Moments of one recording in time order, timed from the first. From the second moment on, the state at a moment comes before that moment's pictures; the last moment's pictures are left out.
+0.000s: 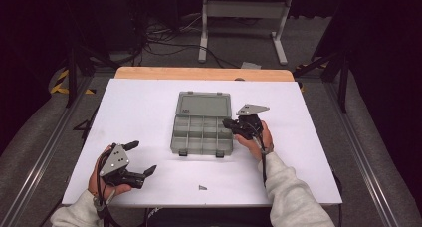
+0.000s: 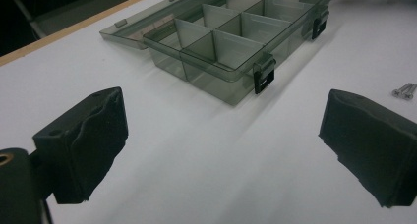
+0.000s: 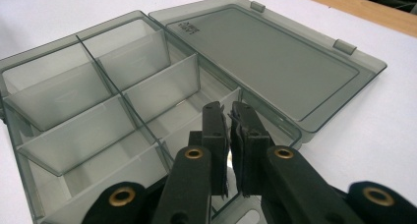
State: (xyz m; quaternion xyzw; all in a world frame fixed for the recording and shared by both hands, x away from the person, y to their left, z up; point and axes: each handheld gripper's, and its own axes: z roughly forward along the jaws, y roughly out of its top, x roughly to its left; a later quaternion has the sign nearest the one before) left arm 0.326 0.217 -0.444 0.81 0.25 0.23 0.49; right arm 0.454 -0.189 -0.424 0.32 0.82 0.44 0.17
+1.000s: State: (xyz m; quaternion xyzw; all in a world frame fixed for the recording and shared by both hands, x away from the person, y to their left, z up) left arm 0.326 0.217 -0.444 0.81 0.25 0.23 0.49; right arm 0.375 -0.189 -0.389 0.20 0.84 0.49 0.16
